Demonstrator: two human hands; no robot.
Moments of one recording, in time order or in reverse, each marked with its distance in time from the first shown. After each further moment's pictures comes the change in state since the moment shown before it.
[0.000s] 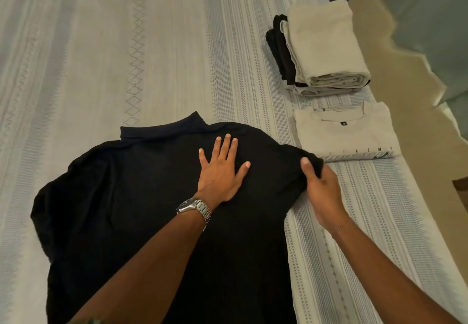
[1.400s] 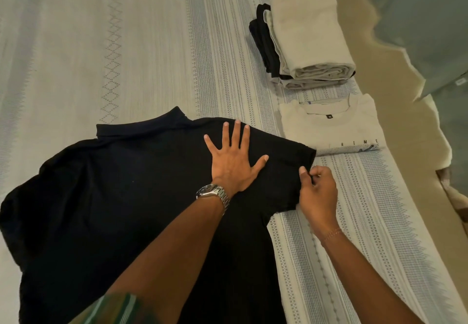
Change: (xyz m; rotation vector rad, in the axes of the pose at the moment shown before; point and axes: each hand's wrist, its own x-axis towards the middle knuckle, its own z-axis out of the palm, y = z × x) left_hand 0.036 0.059 0.018 0.179 0.052 0.039; right_hand -0.002 0.029 -0.015 -0.184 0.269 -0.073
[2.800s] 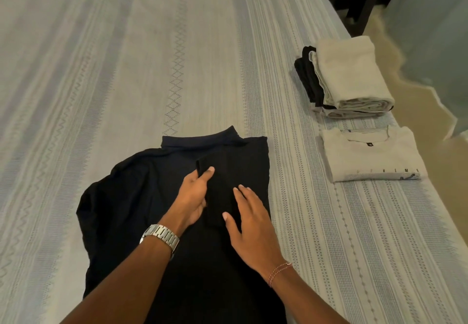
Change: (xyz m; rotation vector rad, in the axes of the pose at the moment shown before) left_hand -0.107 -0.154 -0.067 -1.813 -0.037 -0.750; right_hand -0.148 -0.050 0.124 -0.507 -0.518 -0.697
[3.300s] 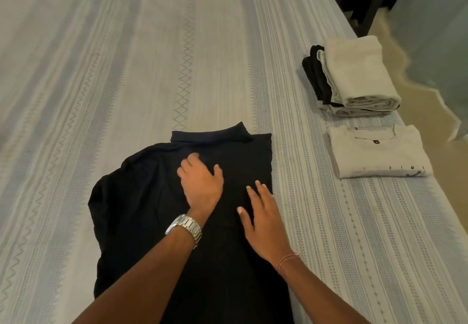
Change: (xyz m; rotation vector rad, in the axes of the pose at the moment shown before) left_hand -0.003 -0.010 -0.003 0.953 0.562 0.497; right_hand -0.002 0.019 0.026 -0.011 0.020 0.042
